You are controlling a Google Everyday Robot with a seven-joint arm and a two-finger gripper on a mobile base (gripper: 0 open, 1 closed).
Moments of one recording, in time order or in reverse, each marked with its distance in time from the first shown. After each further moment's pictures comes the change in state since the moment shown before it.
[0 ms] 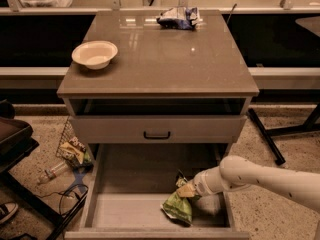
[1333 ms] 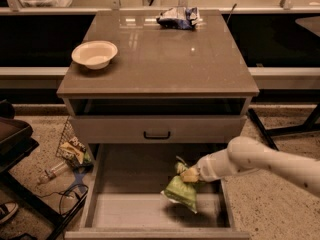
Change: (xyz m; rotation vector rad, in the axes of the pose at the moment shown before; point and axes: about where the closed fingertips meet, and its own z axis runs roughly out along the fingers) arm -0.050 0.024 -0.062 -0.021 -0.032 0.025
